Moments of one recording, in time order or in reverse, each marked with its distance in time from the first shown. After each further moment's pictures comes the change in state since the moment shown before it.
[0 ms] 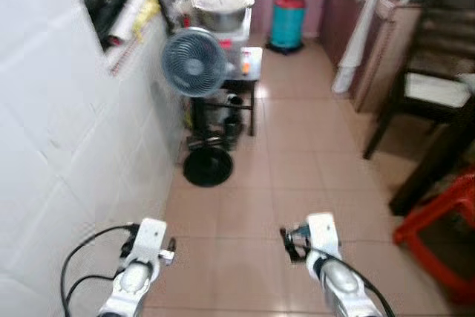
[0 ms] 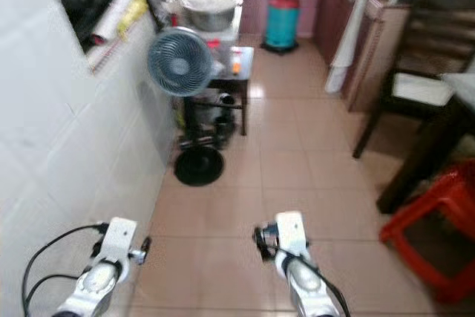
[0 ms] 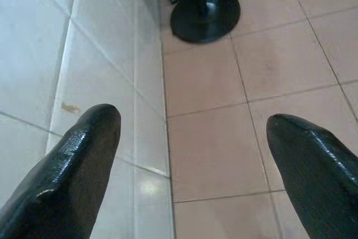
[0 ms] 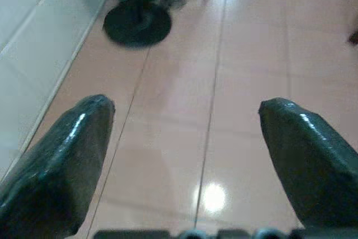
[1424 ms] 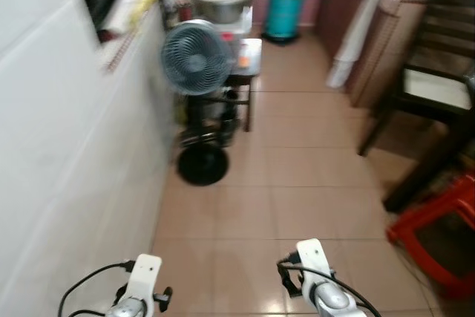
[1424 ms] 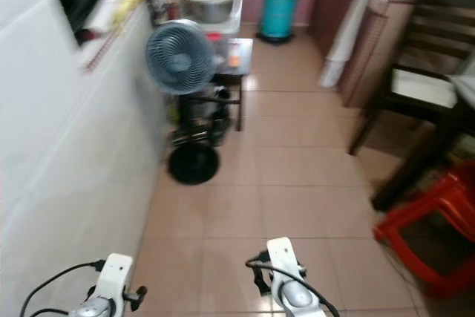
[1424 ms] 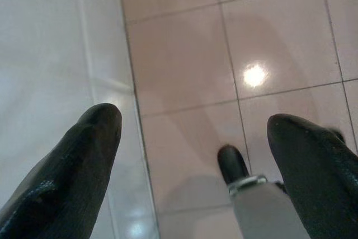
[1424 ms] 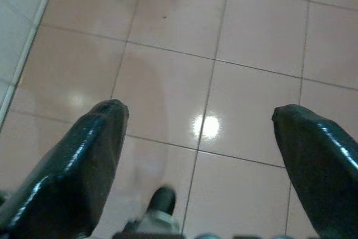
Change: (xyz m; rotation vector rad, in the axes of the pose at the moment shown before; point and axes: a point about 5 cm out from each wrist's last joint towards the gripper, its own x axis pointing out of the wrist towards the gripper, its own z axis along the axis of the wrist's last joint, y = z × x) left arm -0.025 -0.001 -0.065 -0.064 0.353 -0.074; right arm -0.010 0.016 -0.042 -0.052 0.266 0.021
